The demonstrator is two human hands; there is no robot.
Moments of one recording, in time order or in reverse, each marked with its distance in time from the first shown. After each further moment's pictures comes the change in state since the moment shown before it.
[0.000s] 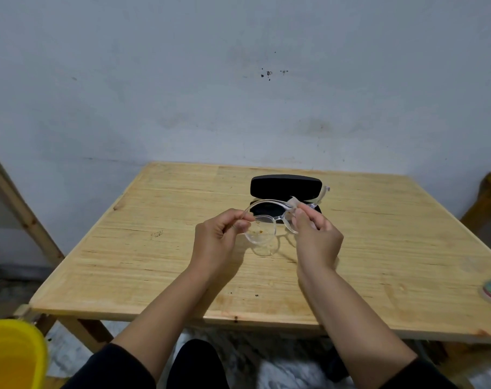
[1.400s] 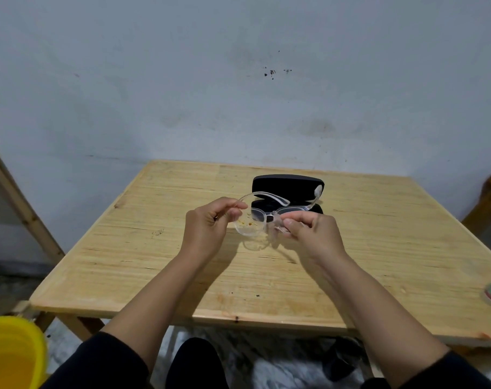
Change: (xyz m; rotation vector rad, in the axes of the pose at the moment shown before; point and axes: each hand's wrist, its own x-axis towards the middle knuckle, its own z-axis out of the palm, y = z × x) left_hand 0.015 0.001 -0.017 0.062 0.038 0.060; right_hand 0.011 -0.017 -0.012 -0.434 -0.459 -0.058
